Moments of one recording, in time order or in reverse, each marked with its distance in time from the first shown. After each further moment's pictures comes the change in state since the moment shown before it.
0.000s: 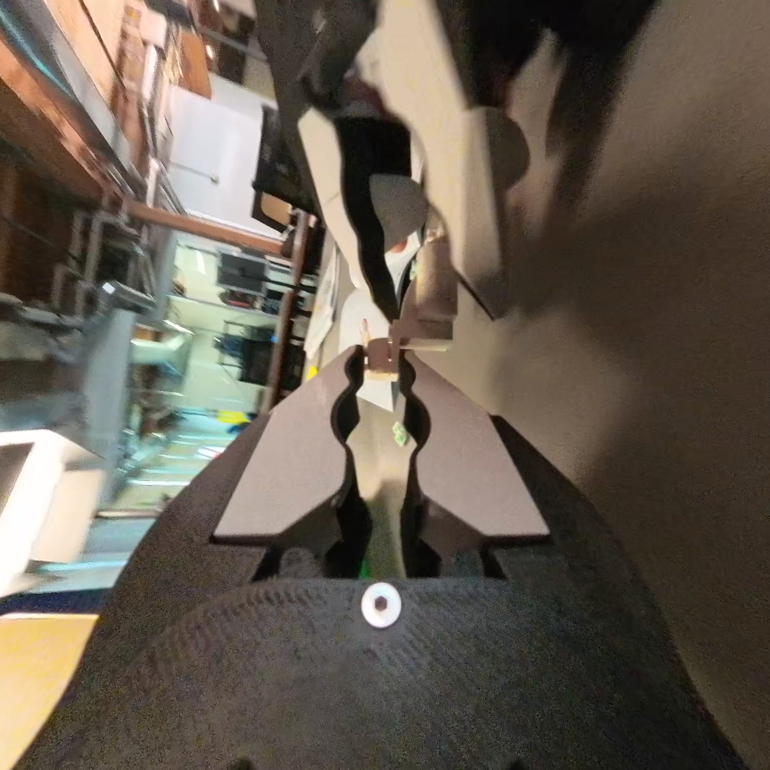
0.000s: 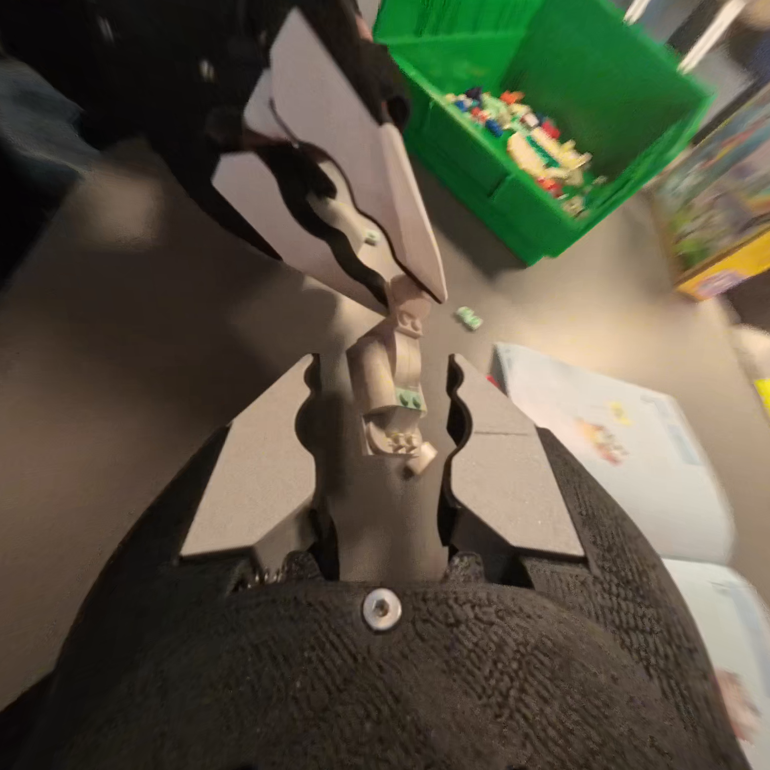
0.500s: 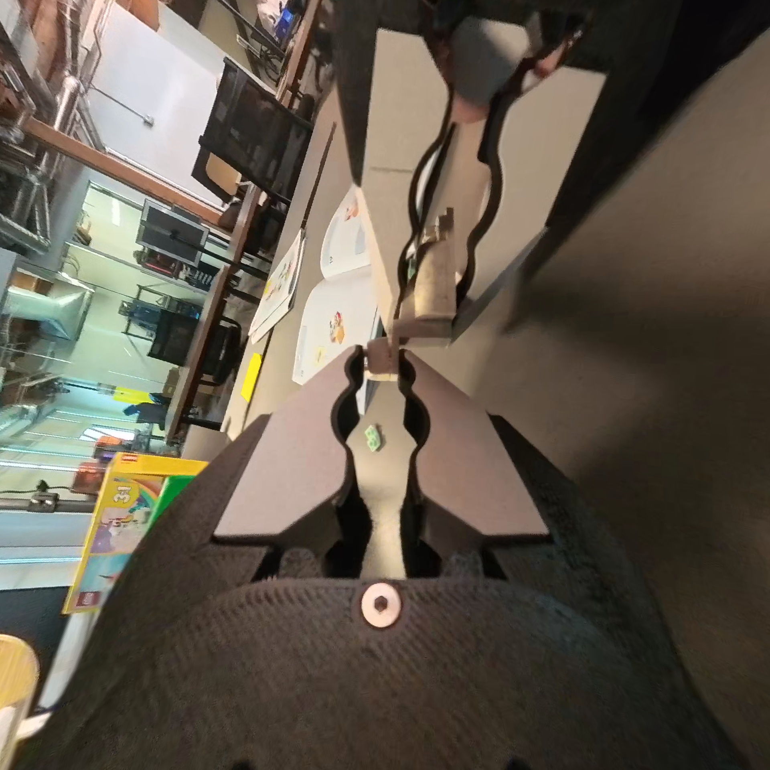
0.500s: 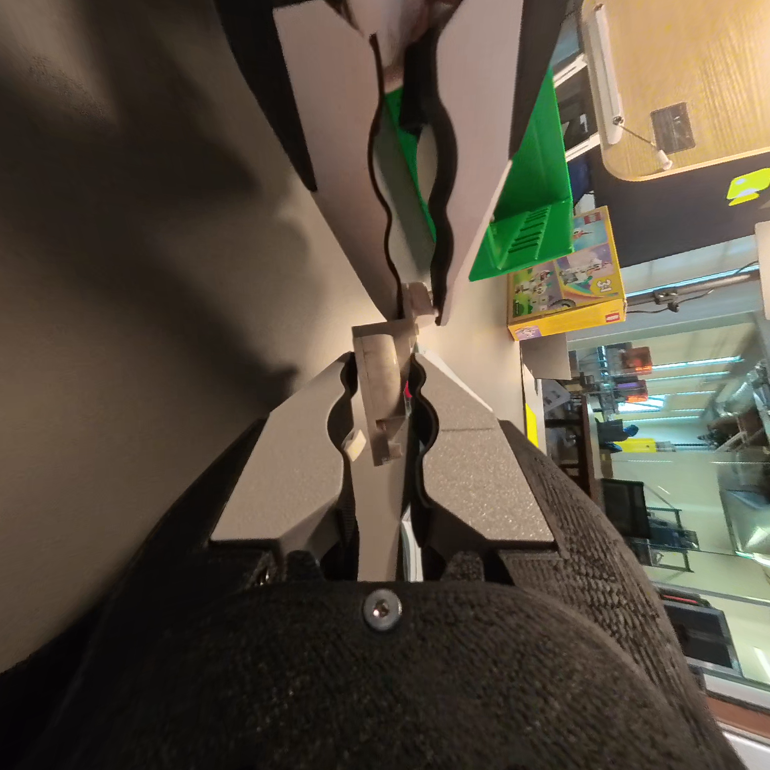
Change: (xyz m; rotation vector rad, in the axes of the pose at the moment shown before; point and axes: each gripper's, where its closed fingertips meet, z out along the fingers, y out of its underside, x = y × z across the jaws) left arm -0.002 0.004 0.008 0.008 0.106 -0.225; right arm 0.019 0.005 0.001 -0.160 0.330 -0.542
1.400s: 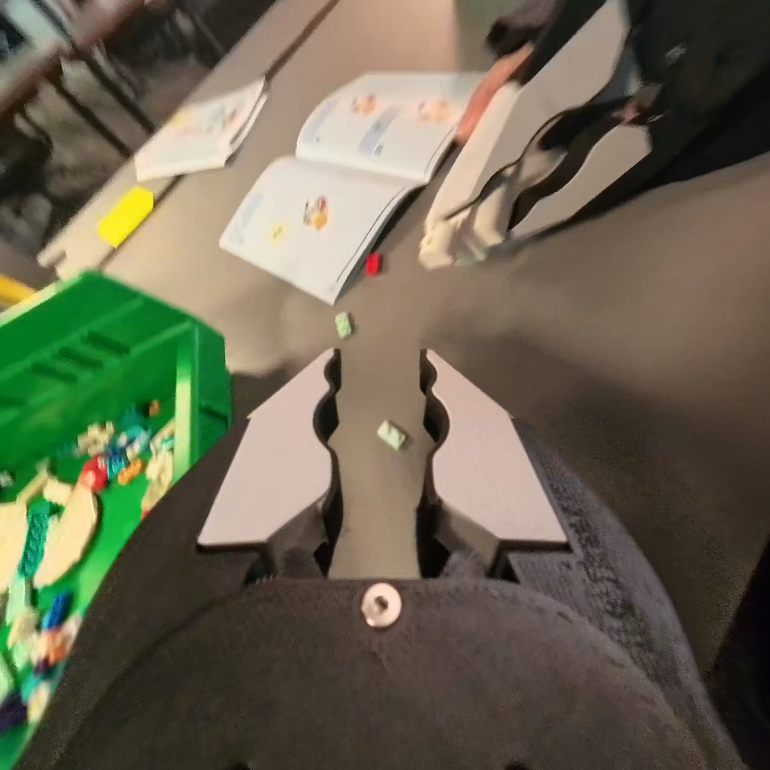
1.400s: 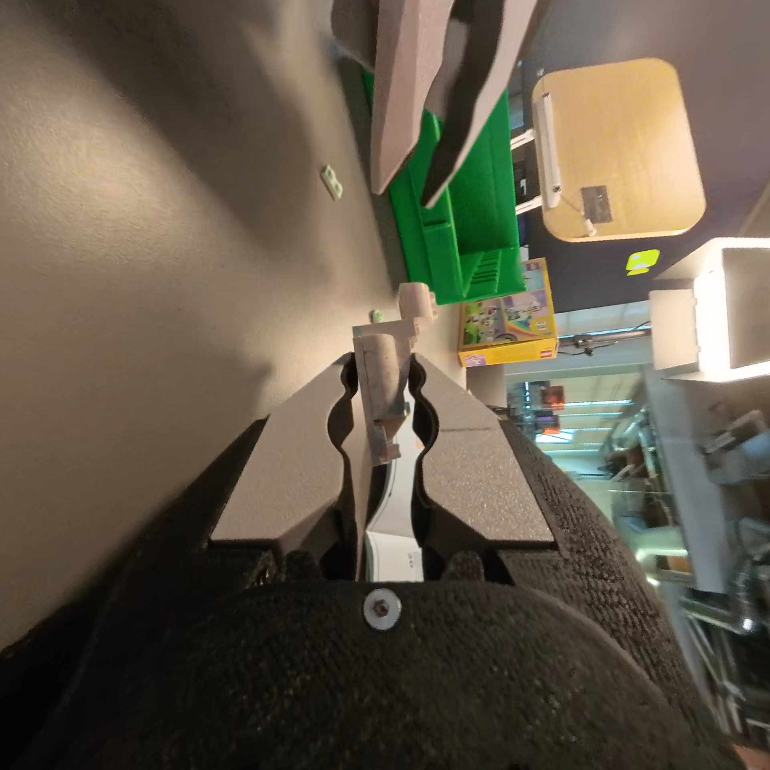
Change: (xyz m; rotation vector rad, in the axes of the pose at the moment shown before) left arm -0.010 0.041 -0.052 -0.128 0.199 -0.563; right arm 0.005 -0.005 -0.003 0.059 0.105 -0.162
